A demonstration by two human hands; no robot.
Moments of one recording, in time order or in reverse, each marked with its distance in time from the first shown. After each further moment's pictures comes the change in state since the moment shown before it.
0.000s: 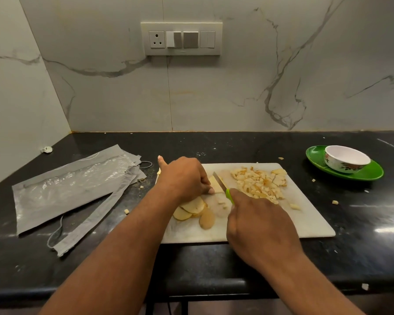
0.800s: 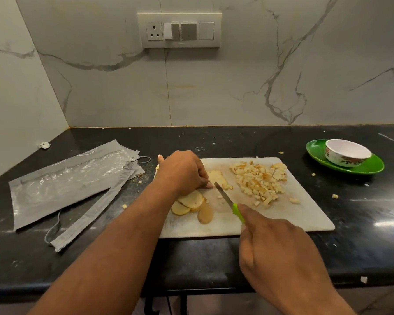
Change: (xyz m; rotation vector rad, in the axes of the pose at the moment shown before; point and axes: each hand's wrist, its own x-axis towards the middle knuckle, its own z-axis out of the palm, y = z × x) left_hand 0.008 -0.007 0.007 -0.195 0.059 -0.005; right_hand -0.042 0.007 -0.014 0.016 -0.100 0.012
